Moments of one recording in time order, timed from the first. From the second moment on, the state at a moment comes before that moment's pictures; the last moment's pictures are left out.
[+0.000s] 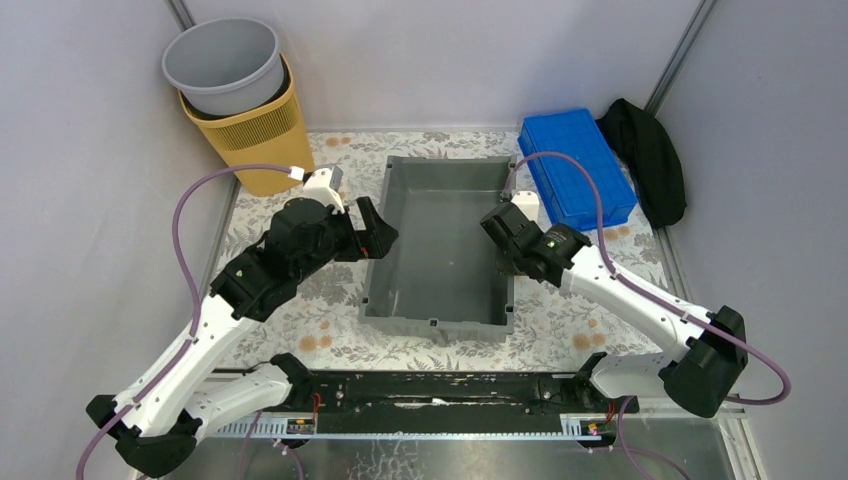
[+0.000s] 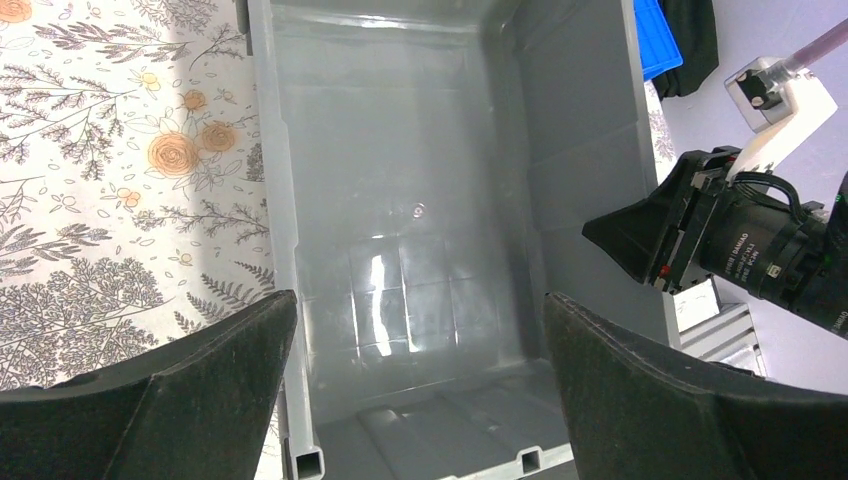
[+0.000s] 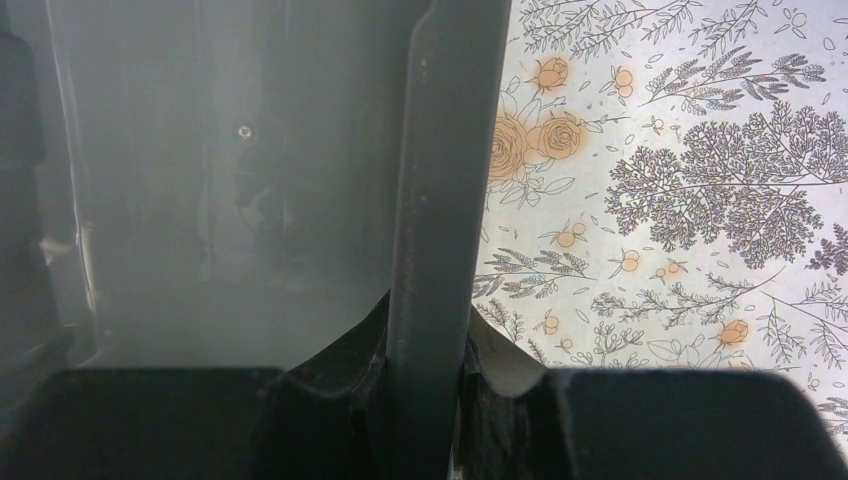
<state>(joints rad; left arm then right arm) -0.67 0.91 1.13 -0.67 -0.13 -0.59 0.79 1.28 1.11 -0.88 0.43 0.68</state>
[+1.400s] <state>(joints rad) -0.67 1.00 1.04 -0.64 -0.11 -0.59 0.71 1.30 0.98 -0.70 0.28 0.63</state>
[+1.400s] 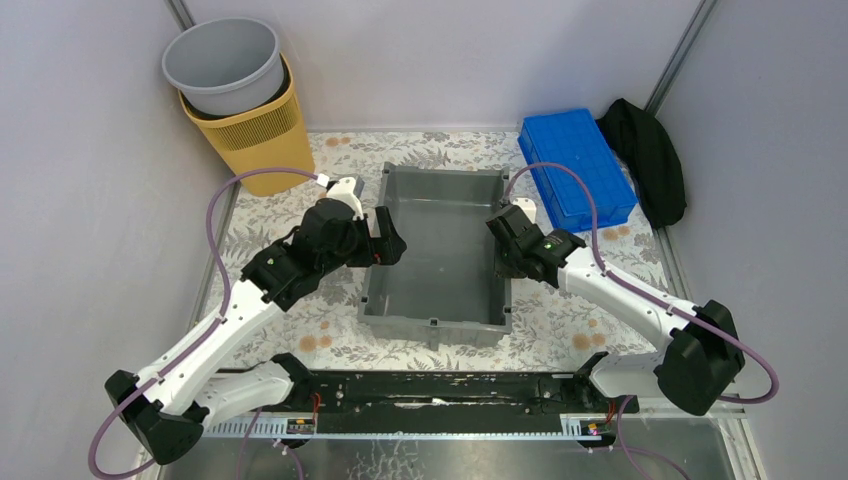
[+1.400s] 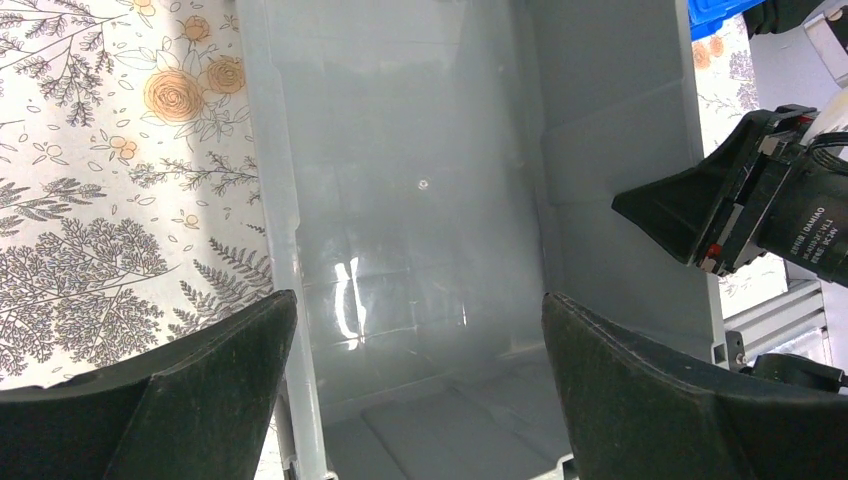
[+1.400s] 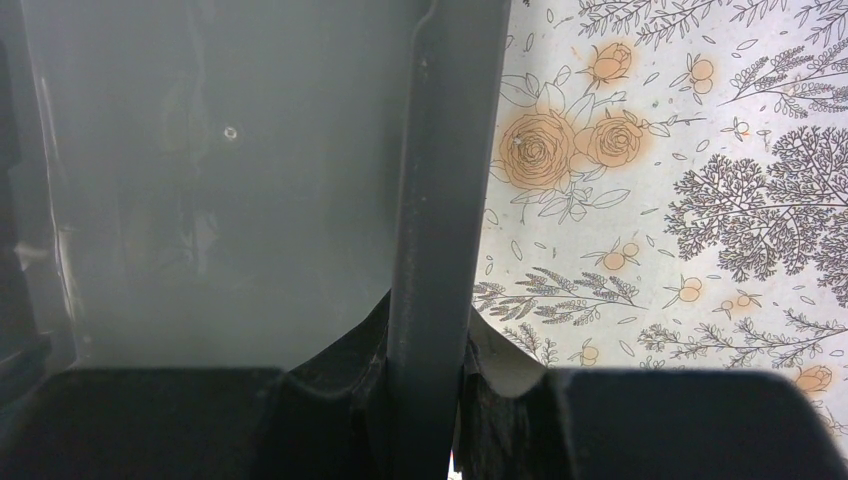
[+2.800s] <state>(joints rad) -0.62 1.03 0.96 -0.60 -0.14 -0.59 0.71 1.33 0.99 -0.67 0.26 0.62</state>
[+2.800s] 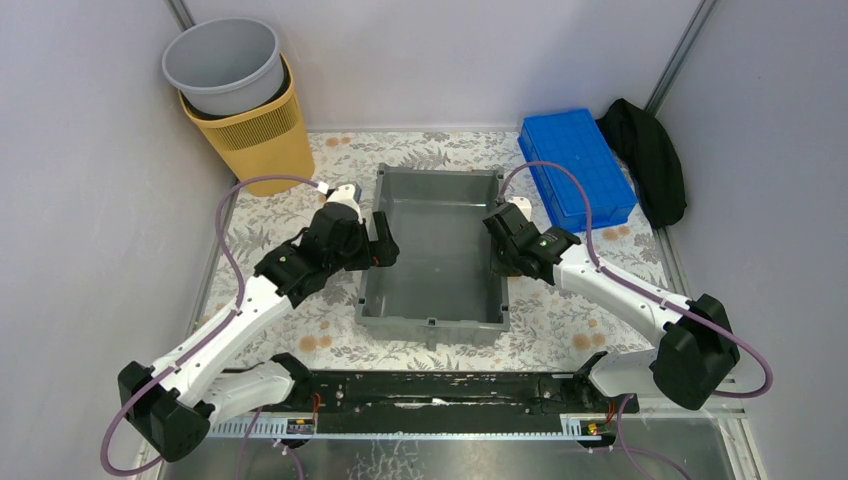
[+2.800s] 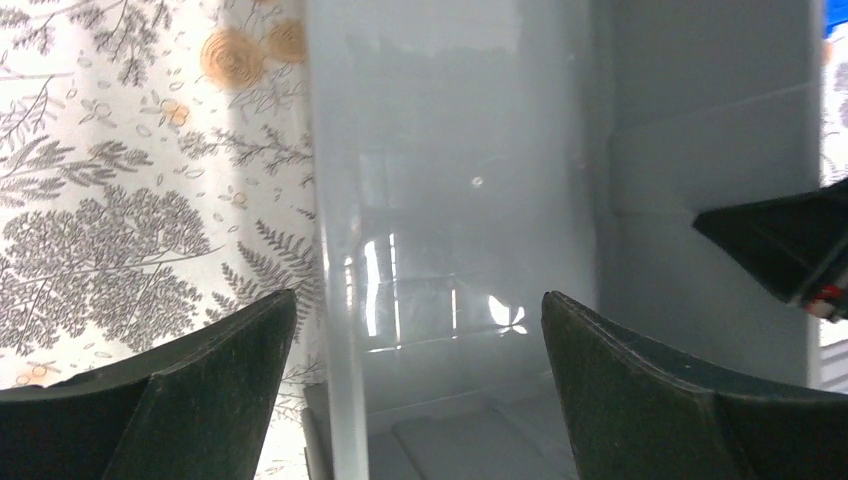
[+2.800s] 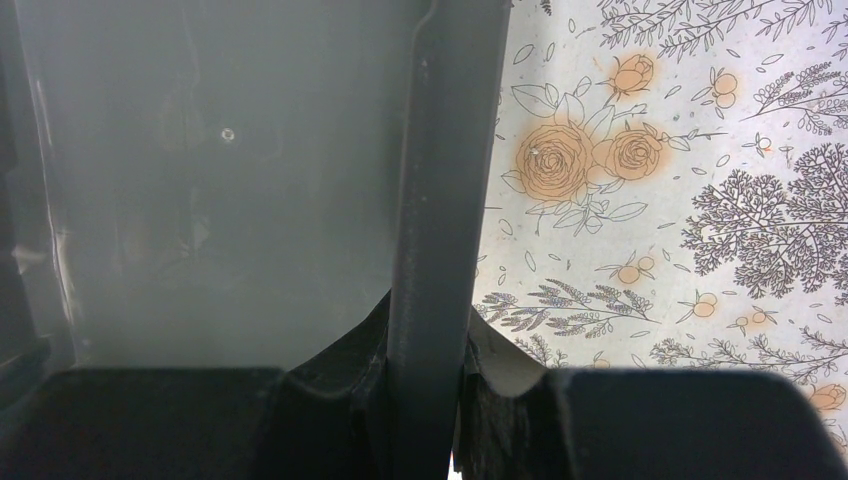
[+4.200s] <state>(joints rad) -0.49 0.81 0.98 -0.72 -0.16 -0.61 0.78 1.34 1.32 -0.83 0.18 0.68</state>
